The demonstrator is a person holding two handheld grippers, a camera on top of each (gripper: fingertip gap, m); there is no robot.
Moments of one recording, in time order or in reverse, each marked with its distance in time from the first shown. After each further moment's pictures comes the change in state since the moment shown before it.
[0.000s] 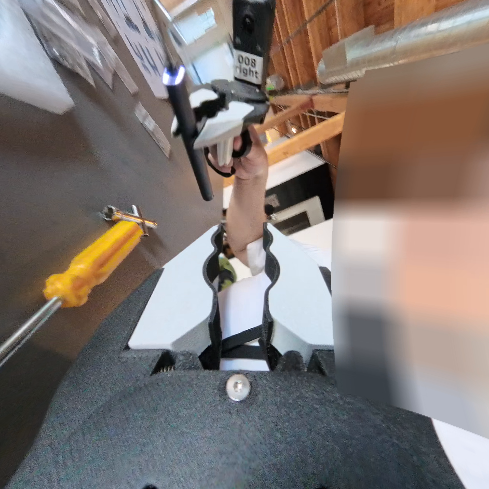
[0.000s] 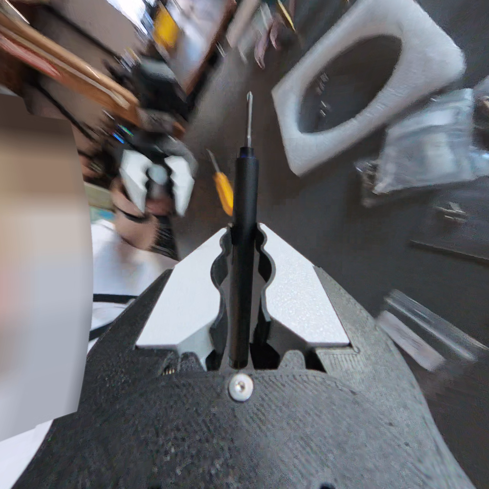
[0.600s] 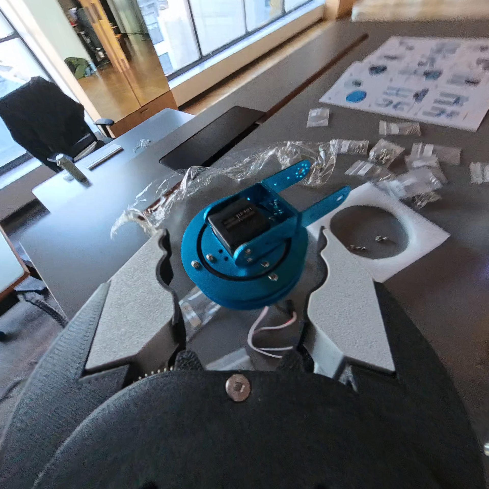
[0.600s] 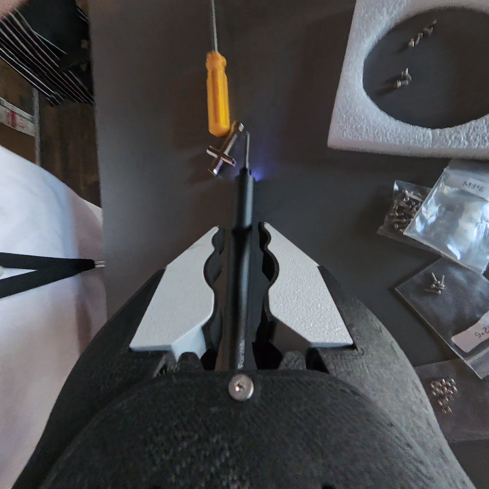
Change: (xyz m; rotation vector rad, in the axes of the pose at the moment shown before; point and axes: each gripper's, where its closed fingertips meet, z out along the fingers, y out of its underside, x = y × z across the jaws) left arm -0.077 -0.248 -0.142 -0.025 -0.928 1.074; right arm 0.016 0.043 0.018 -0.363 0.128 -0.596
